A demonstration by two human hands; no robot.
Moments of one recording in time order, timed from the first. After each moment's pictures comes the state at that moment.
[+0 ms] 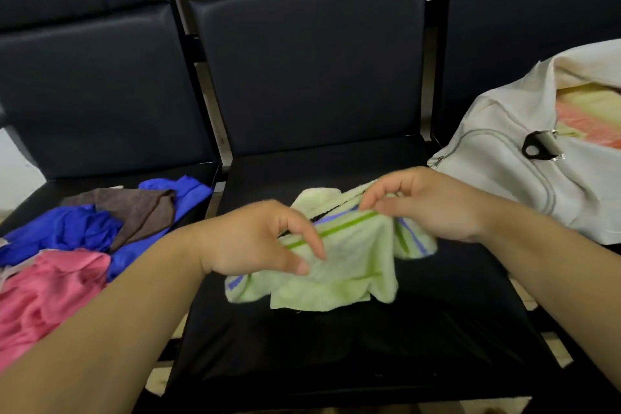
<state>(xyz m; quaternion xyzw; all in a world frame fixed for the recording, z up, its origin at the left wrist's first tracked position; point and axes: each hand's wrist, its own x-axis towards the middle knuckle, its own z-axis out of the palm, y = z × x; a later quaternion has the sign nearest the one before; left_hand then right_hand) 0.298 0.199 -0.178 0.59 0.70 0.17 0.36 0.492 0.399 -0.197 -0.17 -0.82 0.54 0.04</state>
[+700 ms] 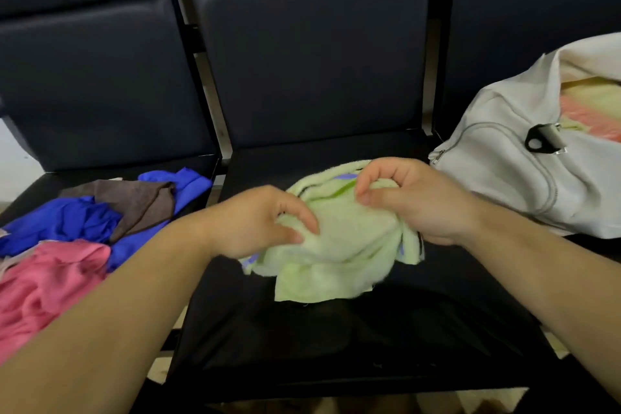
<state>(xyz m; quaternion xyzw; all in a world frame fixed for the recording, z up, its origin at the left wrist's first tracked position) 0.292 0.205 -0.183 0.57 0.75 0.14 0.29 0.481 0.379 -0.201 -0.12 -0.73 0.66 0.12</state>
